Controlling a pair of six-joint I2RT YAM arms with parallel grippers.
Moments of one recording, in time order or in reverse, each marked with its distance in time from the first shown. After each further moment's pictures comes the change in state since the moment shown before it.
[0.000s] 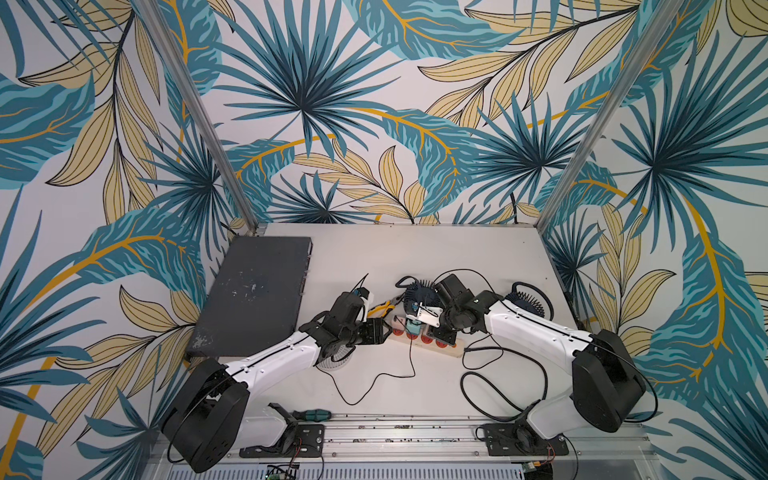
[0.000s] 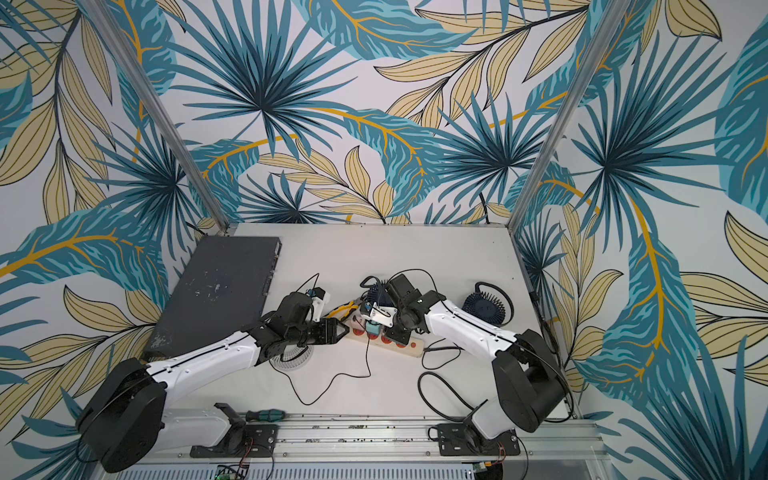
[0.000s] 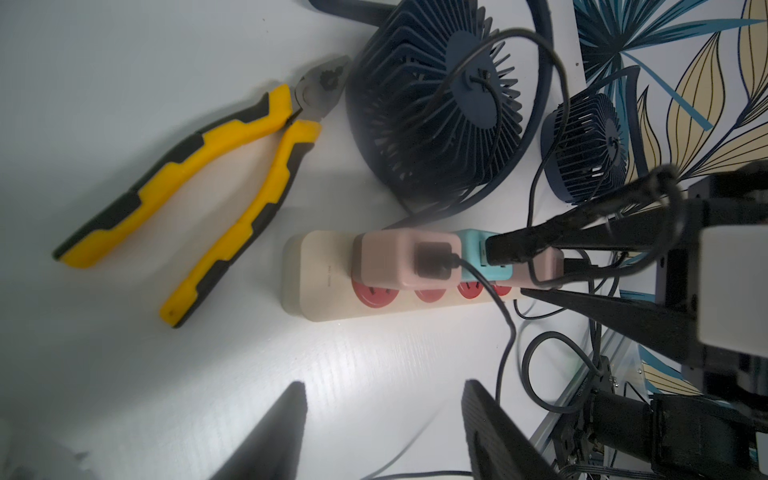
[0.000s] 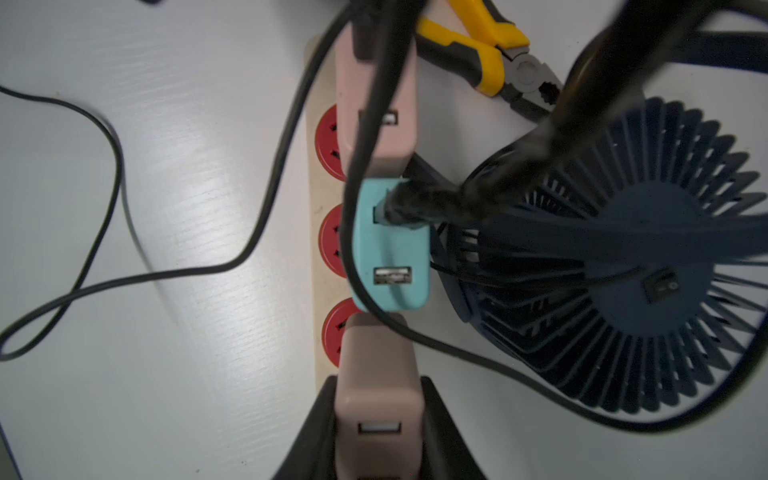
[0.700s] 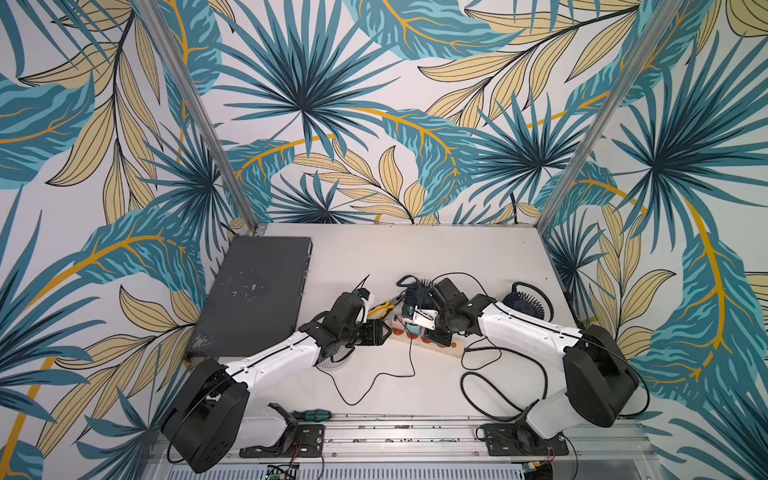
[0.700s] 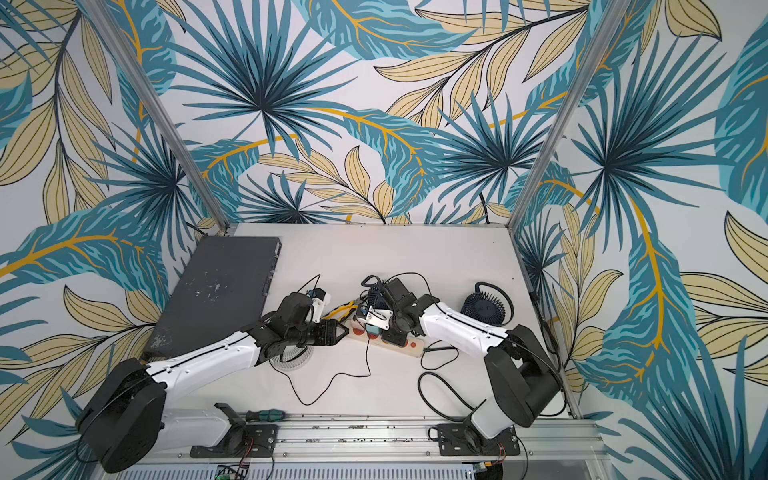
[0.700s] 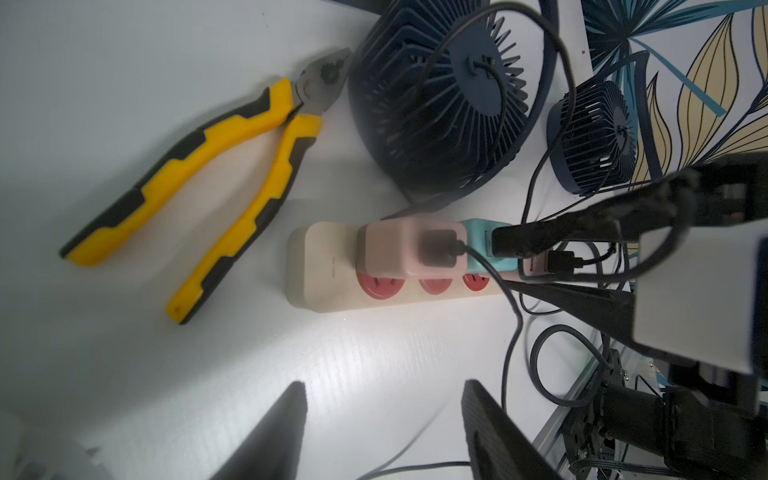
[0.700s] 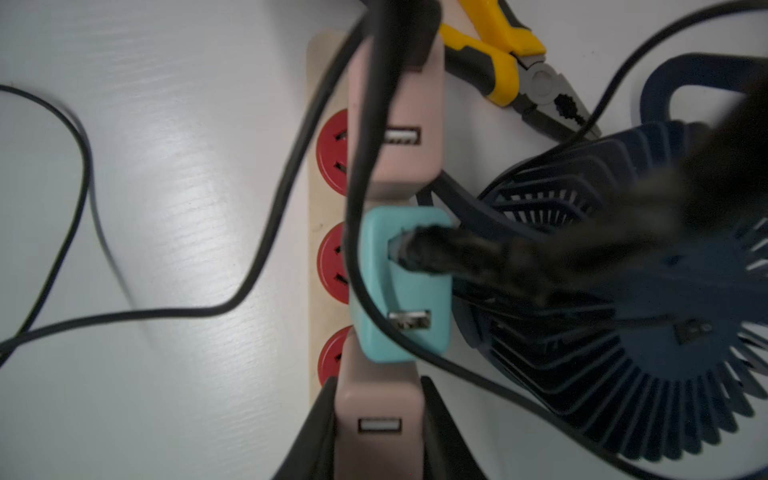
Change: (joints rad) left arm 0.000 -0.001 0.000 -0.017 -0.001 0.027; right arm 0.029 0.033 -0.042 0.074 0.036 -0.005
